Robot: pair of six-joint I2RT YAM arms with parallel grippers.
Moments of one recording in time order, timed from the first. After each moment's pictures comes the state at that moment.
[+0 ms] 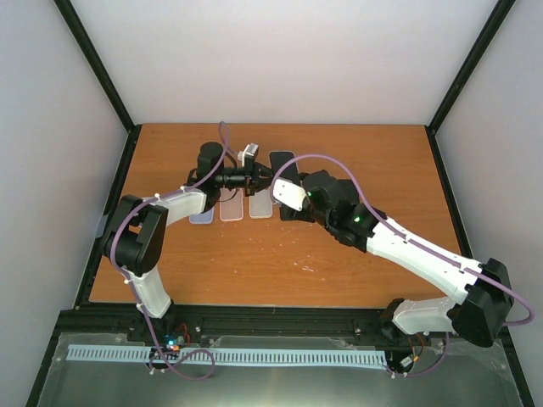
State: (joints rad) left arm -0.38 1.78 1.03 0.59 1.12 -1.38; right arm 0.84 1.27 1.07 -0.34 0.29 -0.76
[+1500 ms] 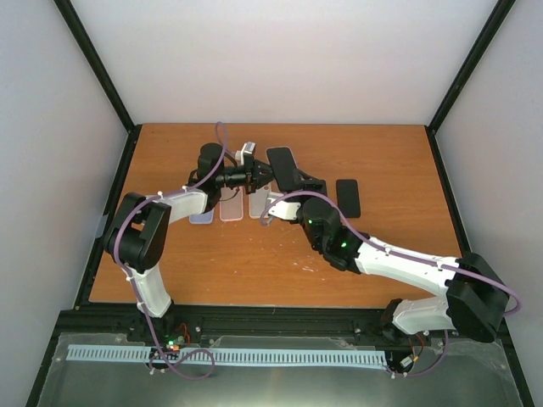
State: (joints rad) left arm -0.38 1.81 1.03 0.66 1.04 -1.44; right arm 0.94 1.29 0.77 0.34 0.59 -1.21
